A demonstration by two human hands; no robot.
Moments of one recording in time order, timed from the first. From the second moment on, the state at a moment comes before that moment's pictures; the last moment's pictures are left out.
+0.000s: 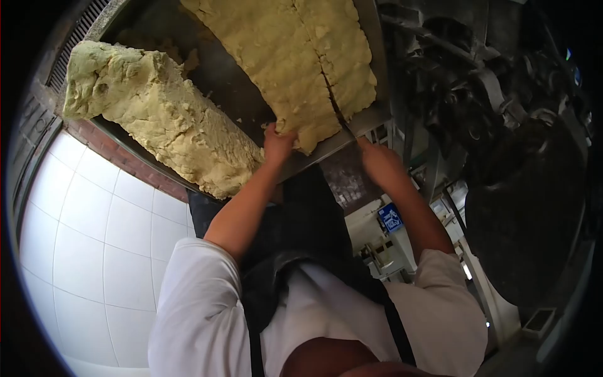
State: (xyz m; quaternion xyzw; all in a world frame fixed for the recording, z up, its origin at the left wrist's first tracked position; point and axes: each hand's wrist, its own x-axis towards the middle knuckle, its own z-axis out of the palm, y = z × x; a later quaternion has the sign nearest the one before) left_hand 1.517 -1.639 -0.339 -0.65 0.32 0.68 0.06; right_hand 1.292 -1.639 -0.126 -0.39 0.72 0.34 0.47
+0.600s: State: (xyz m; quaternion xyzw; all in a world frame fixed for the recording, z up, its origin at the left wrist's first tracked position) left_hand 1.494 -1.919 -0.338 -0.62 0.42 0.64 -0.20; right_hand 1.165 -1.336 -0.139 -0.05 0.94 0.27 0.21
